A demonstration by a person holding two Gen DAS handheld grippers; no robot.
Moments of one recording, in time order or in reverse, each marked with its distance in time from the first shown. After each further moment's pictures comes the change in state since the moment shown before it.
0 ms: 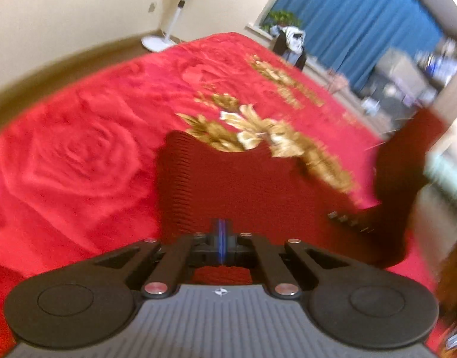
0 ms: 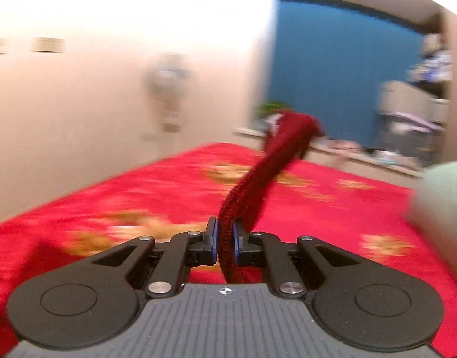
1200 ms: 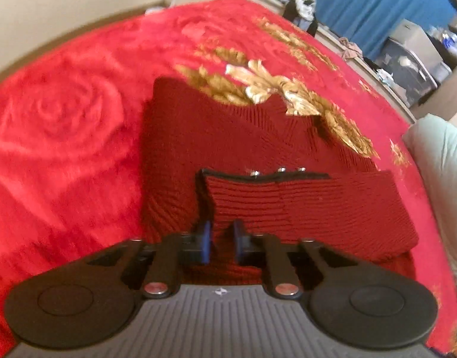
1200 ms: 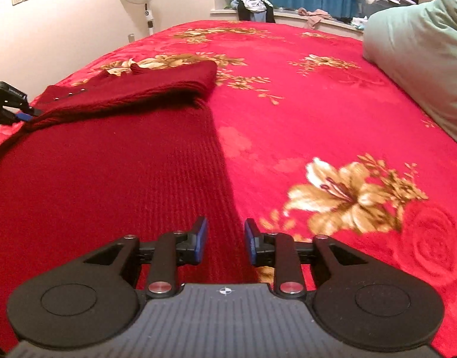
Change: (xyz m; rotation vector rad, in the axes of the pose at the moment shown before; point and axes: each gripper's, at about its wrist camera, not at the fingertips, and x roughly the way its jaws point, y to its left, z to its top) left arm 0.054 -0.016 -0.019 0.071 0.093 0.093; right arm -0.215 -0.146 -0.213 0.195 0.408 -0.115
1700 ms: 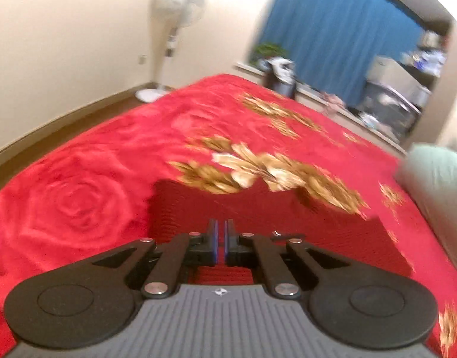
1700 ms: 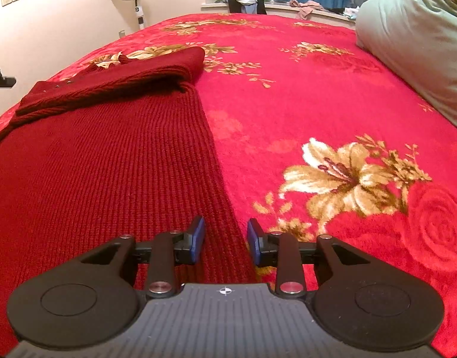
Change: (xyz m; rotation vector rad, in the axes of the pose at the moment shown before) left arm -0.040 -0.017 -0.002 0.128 -0.274 0.007; right arm 0.018 -0.005 -0.009 0.034 0.027 -0.008
